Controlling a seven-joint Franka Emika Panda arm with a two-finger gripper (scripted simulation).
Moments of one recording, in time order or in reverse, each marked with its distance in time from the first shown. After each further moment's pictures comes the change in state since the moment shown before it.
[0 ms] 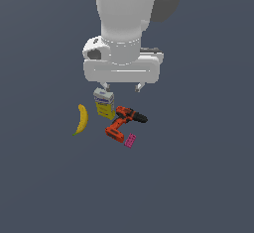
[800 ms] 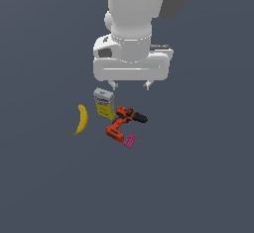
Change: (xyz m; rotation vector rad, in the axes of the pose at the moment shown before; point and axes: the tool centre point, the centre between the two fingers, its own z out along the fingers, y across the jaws) arm -0.004 -0.026 -0.004 0.024 -0.001 -0.019
